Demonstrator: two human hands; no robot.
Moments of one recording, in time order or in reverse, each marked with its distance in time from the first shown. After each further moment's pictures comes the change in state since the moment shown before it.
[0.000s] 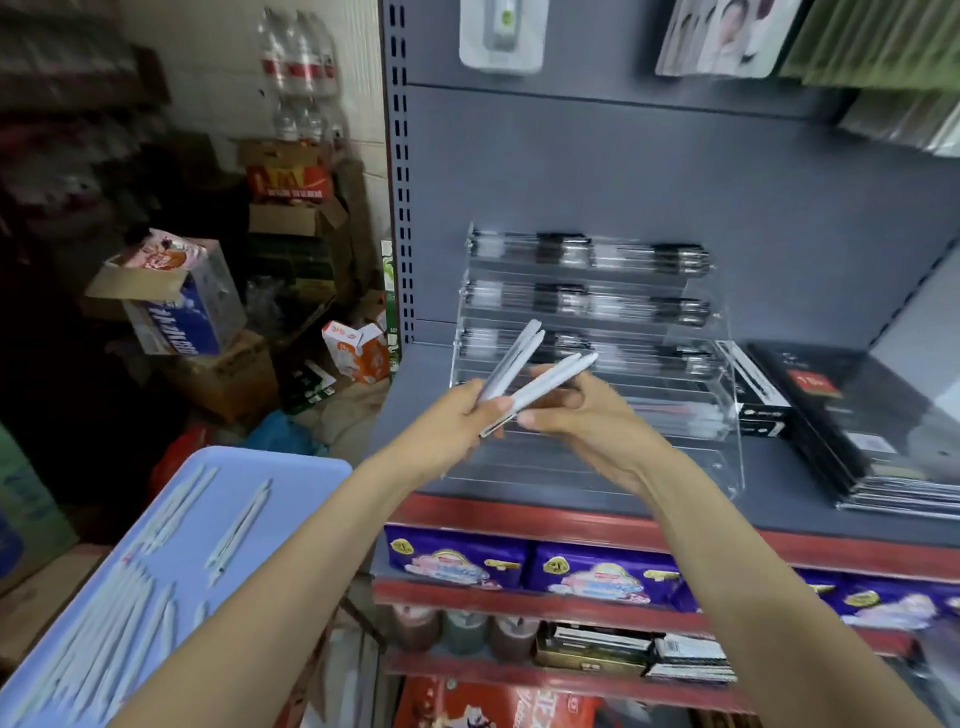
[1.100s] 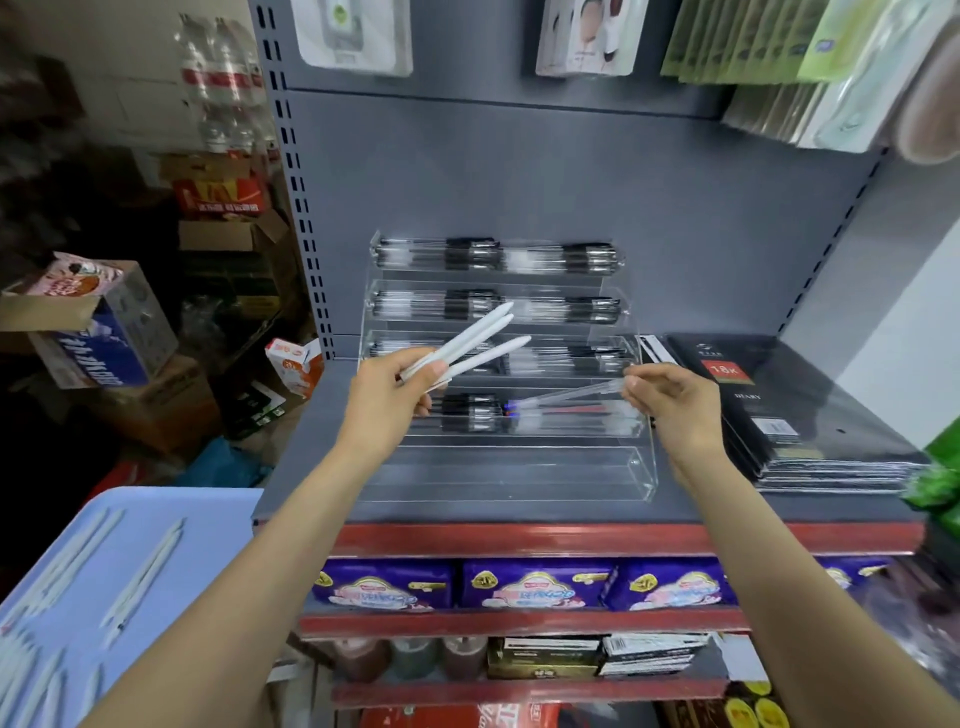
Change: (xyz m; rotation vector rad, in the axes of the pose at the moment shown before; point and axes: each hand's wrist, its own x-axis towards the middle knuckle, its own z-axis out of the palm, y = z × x) left_hand 0.054 0.011 0.028 -0.094 0.395 0.171; right_hand -0.016 0.020 -0.157 -0.184 0.730 -0.247
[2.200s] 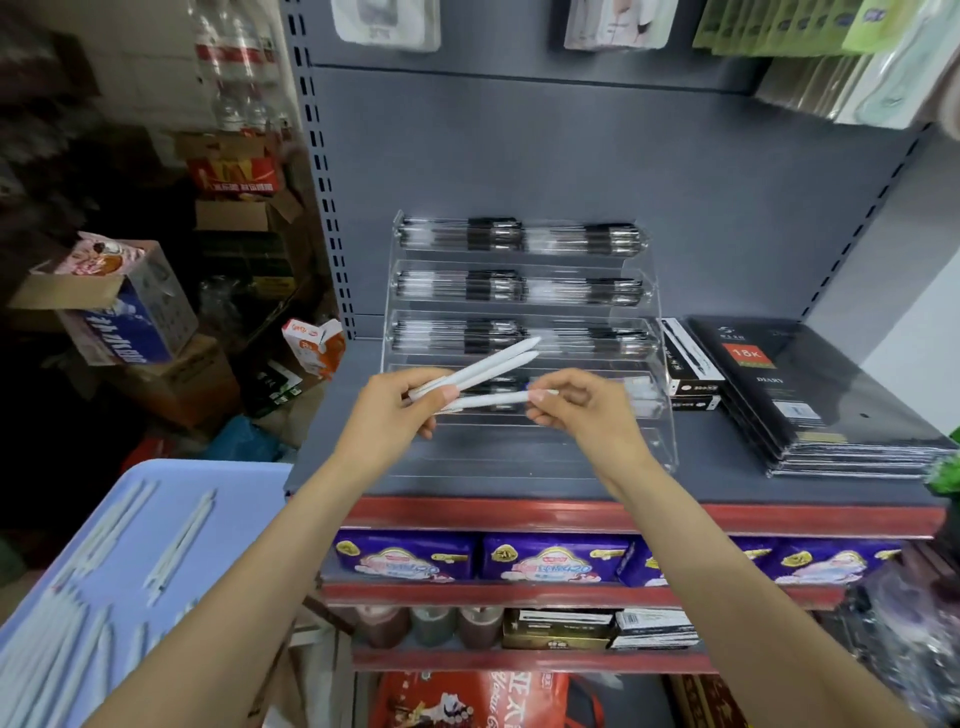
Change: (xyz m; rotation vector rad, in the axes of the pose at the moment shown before) left_hand -0.034 -0.007 -0.021 -0.023 -0.142 -0.032; right_hand -0.064 -0.025 0.069 0.081 -0.402 0.081
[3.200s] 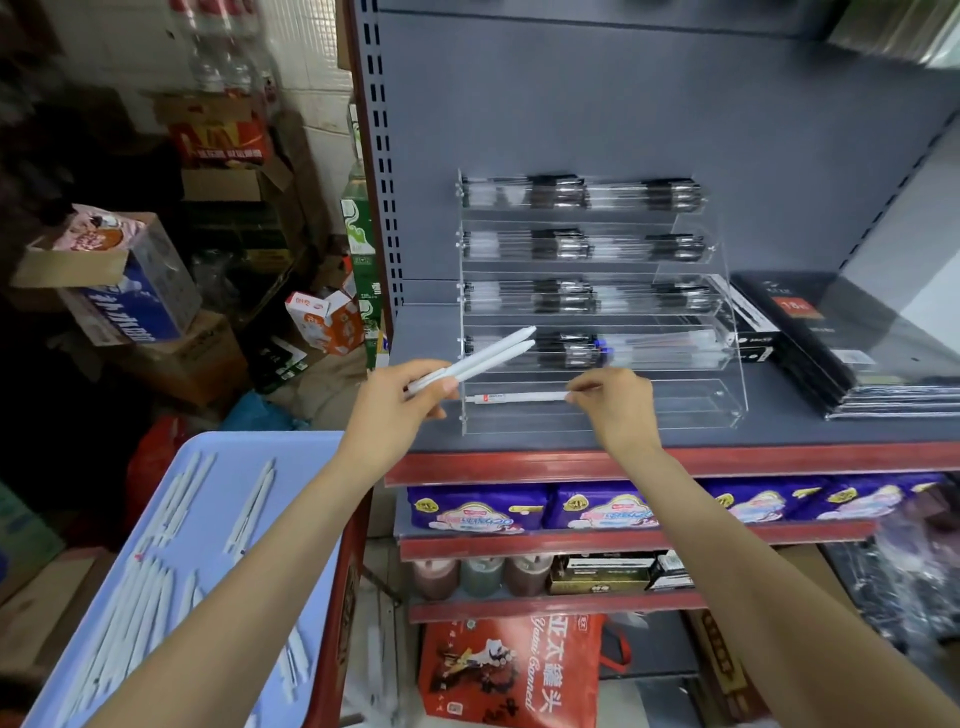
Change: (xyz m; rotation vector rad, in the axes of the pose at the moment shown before) left_hand -0.033 -0.039 -0.080 0.007 -0.020 -0.003; right_hand -0.005 0.034 0.065 -0.823 0.220 0.017
